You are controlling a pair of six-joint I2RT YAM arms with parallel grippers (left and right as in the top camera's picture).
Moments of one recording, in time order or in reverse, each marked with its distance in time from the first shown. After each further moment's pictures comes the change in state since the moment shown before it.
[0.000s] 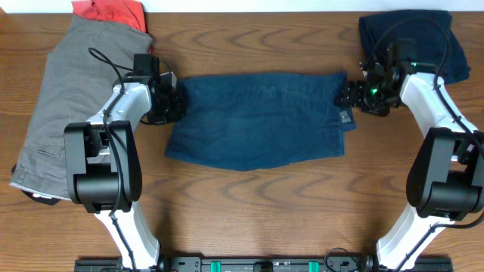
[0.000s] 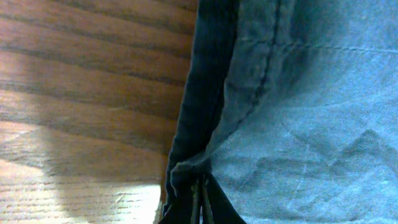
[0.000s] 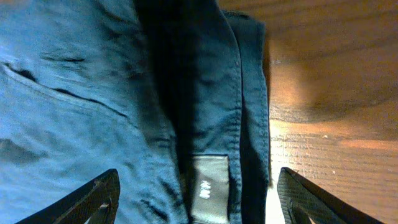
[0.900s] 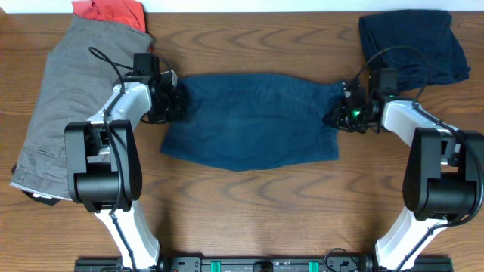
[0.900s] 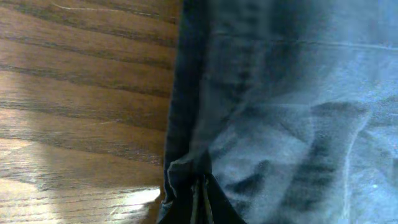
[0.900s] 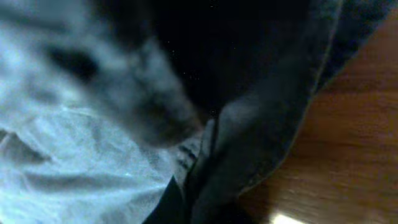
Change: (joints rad) left arm 0.000 0.005 0.002 0.016 0.015 0.009; right arm 0.053 -0.018 -0.311 0.375 -0.175 0.148
